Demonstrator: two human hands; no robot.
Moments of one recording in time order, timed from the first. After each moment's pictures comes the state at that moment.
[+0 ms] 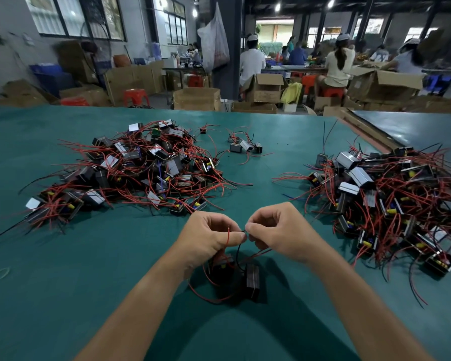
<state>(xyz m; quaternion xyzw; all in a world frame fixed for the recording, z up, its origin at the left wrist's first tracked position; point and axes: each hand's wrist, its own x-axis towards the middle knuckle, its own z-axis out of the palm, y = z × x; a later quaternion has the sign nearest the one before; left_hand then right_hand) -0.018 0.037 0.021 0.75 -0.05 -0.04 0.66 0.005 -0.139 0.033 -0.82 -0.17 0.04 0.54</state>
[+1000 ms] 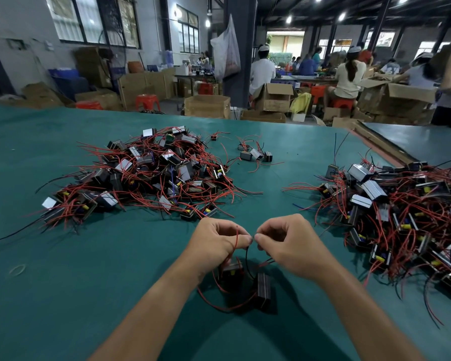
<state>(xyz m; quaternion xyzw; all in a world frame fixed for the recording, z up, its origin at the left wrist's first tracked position) -0.014 0.038 0.019 0.75 0.00 -0.01 0.67 0.002 -0.138 0.030 -0.87 -0.20 -0.04 0.45</state>
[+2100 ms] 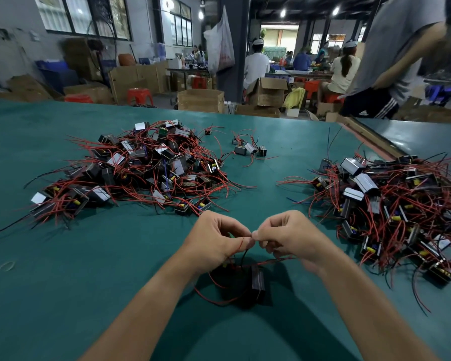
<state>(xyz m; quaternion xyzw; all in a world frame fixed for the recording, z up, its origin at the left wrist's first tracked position) -0.019 0.036 0.017 0.78 -0.10 -0.01 0.62 -0.001 -0.142 0.041 -0.79 -0.09 0.15 0.59</state>
